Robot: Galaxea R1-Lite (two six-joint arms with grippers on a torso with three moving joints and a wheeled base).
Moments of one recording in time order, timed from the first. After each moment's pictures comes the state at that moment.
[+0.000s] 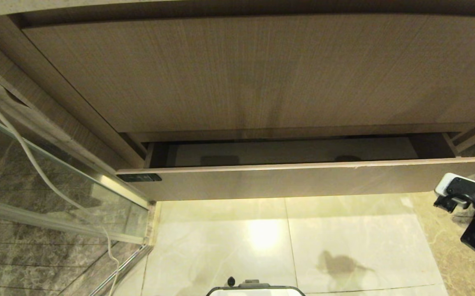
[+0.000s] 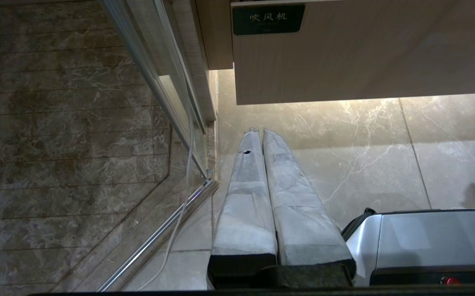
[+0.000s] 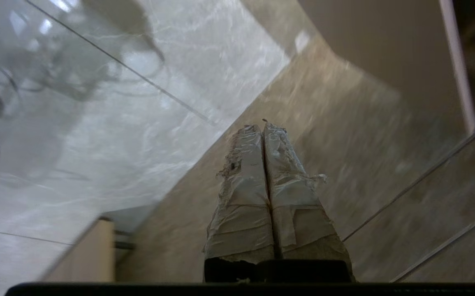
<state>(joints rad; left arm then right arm) 0.00 0.00 0.00 0.00 0.00 0.00 -0.04 1.29 -0.60 0.02 -0.20 -0.87</state>
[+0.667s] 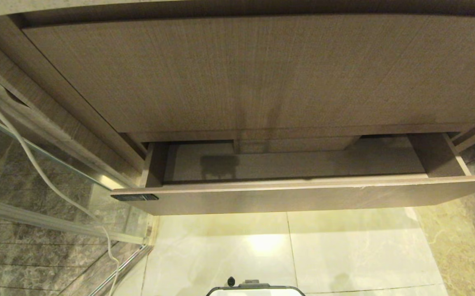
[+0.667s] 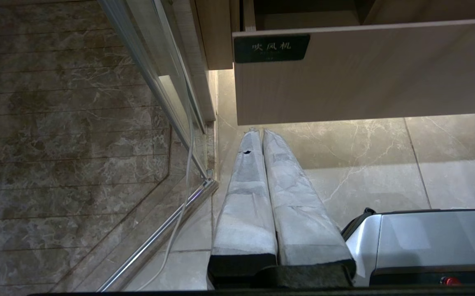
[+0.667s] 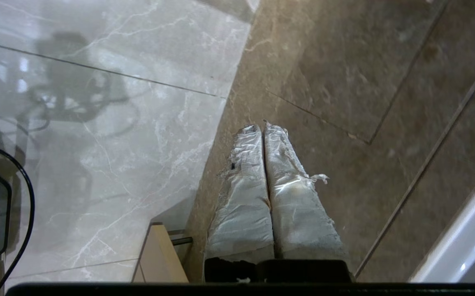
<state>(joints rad) 0.00 0.00 0.00 0.00 0.00 0.00 -0.07 0.96 -0.40 0.04 -0.36 -0.59</state>
